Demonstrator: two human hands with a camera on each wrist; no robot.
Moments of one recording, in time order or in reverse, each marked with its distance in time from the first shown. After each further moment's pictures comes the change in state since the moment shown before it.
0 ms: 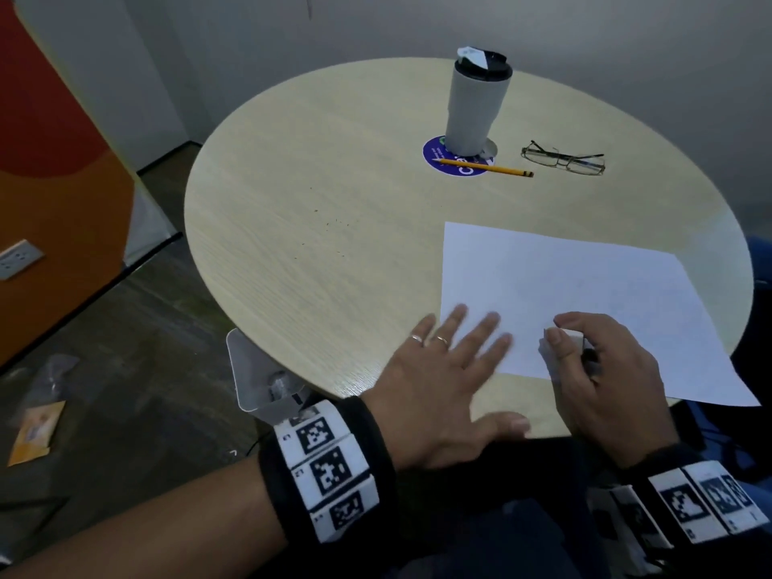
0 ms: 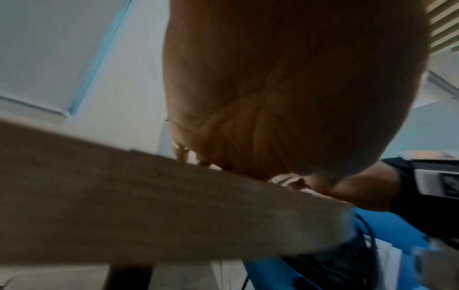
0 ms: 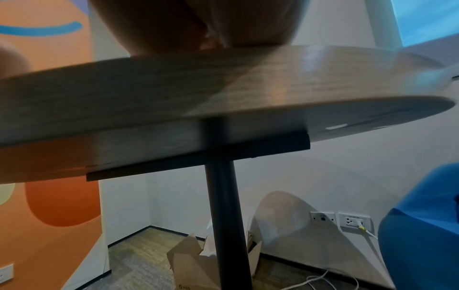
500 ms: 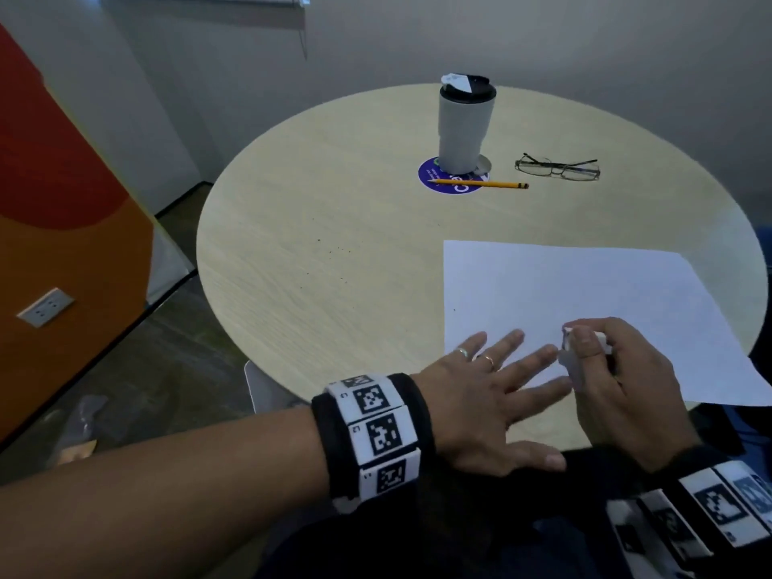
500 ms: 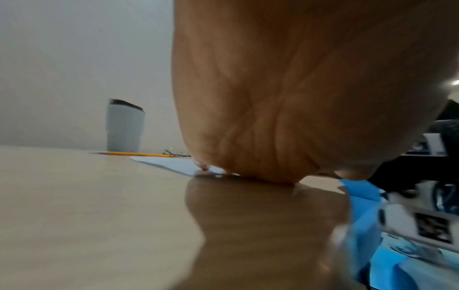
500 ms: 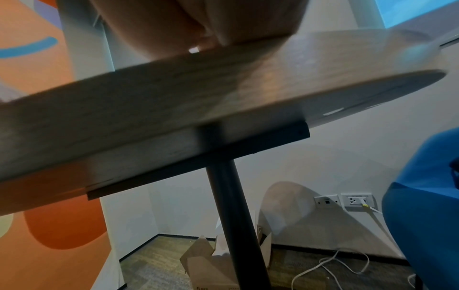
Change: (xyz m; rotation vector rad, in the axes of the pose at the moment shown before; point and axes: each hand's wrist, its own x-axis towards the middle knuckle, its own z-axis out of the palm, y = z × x) left_hand 0.029 0.007 -0.017 0.080 -0.161 0.265; right_hand 0.004 -0.004 -0.009 0.127 -0.021 0.087
